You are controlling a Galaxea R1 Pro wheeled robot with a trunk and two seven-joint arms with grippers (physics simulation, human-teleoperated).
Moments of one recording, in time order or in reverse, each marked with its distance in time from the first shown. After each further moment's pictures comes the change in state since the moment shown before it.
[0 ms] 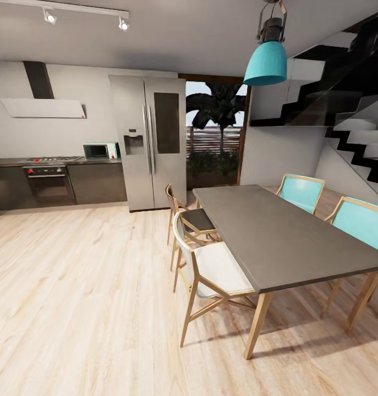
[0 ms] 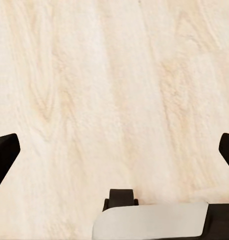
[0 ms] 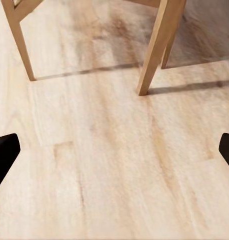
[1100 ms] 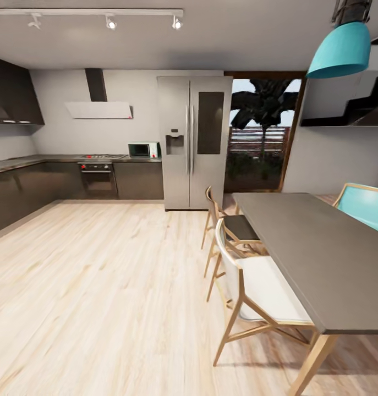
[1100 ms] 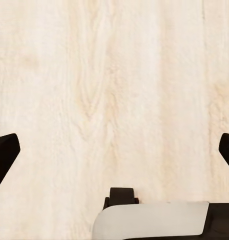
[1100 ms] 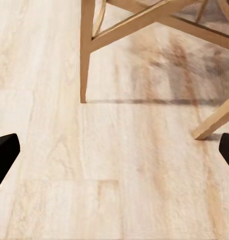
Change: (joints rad) left arm 0.000 0.000 0.005 0.005 0.003 -0.001 0.002; right arm -0.001 0.001 -0.001 0.001 -0.003 -0.002 -0.003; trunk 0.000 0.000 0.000
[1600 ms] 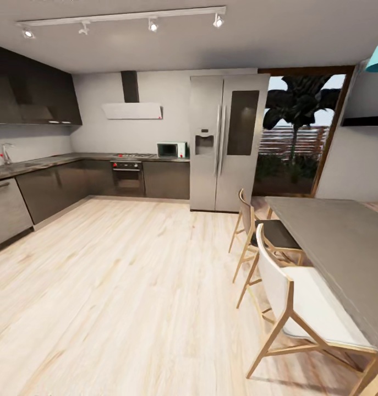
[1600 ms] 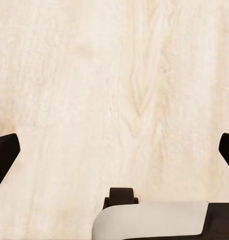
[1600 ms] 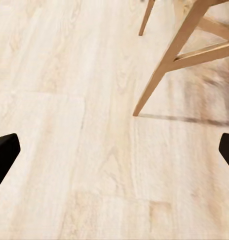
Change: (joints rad) left arm 0.000 -0.001 -0.002 0.000 -0.001 -0.001 0.000; right arm 0.000 0.002 0.000 0.001 0.000 0.000 0.000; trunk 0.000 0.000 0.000
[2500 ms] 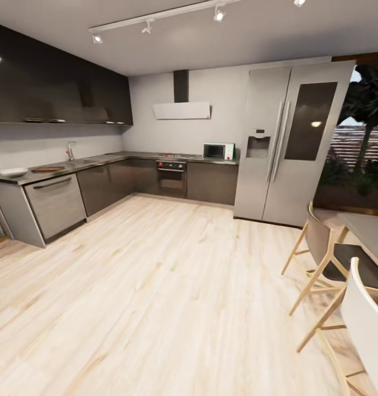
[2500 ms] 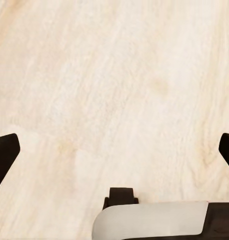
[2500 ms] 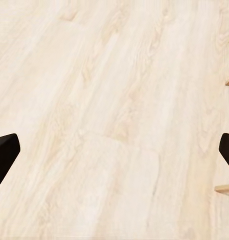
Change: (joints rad) left arm 0.000 0.000 -0.001 0.000 -0.001 0.000 0.000; right arm 0.001 0.001 0.000 0.007 0.000 0.000 0.000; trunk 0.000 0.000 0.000
